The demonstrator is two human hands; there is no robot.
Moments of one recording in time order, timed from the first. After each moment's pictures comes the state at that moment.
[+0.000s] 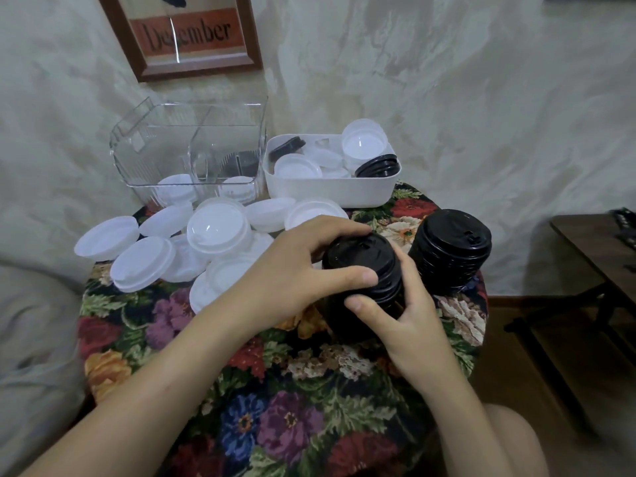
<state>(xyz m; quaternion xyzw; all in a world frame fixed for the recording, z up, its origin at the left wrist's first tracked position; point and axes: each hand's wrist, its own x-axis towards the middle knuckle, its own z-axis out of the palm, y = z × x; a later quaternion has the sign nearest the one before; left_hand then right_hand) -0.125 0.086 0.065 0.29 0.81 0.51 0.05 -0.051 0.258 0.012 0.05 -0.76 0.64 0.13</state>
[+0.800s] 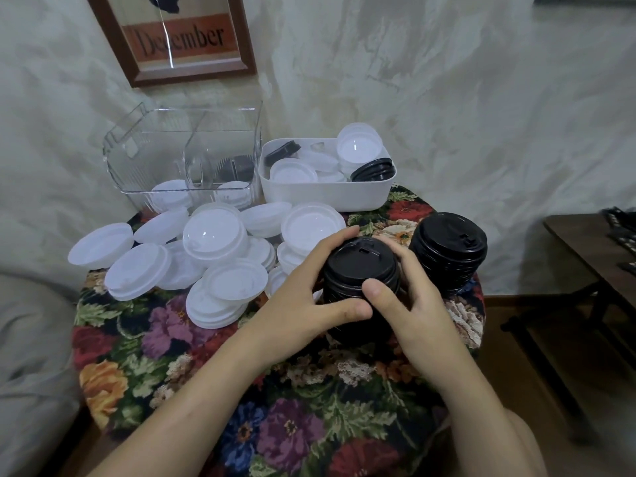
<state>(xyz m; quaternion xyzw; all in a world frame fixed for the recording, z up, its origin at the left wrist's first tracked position) -0.110 0.091 0.031 0.29 0.74 0.60 0.12 -0.053 0.268 0.030 0.08 -0.76 0.64 0.11</state>
